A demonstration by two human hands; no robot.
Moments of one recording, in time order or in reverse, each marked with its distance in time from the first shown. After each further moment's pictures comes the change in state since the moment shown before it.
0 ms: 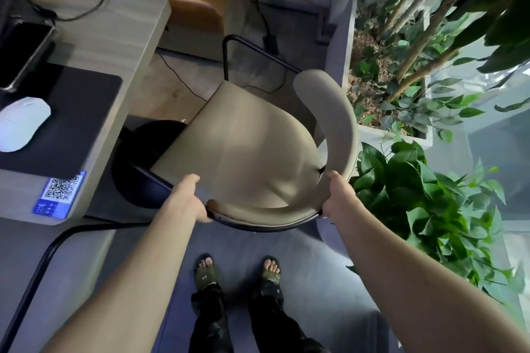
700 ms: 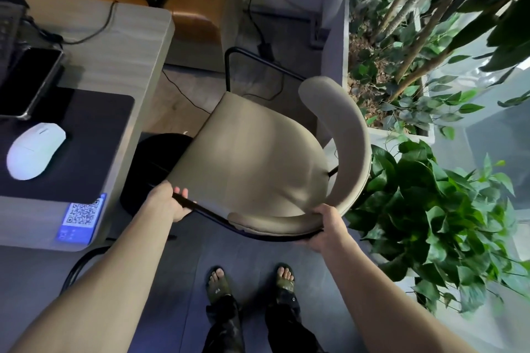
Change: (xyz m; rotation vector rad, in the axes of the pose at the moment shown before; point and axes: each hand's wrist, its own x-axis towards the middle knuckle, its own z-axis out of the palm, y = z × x) left_hand 0.023 0.072 -0.042 -0.071 0.015 0.159; right_hand -0.045 0.077 0.024 0.225 -0.103 0.145
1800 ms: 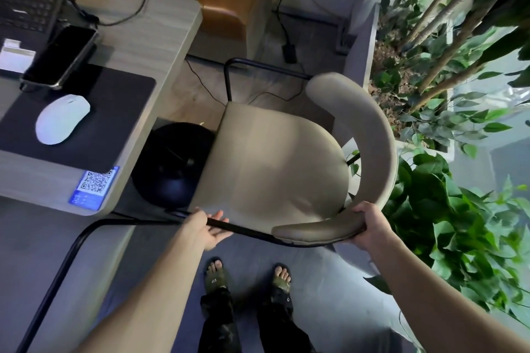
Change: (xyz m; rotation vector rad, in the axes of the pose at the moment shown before) left_hand -0.017 -0.103 -0.015 -0.091 -0.122 -0.131; right_hand -0.007 -0.068 -0.051 -0.275 0.042 -0.164
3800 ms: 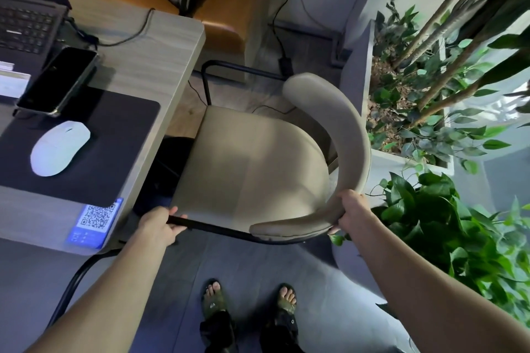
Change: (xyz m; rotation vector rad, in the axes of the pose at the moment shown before) left_hand 0.032 0.111 -0.023 0.034 0.133 0.212; right_hand -0.011 -0.043 0.103 -0.102 0.088 -0.108
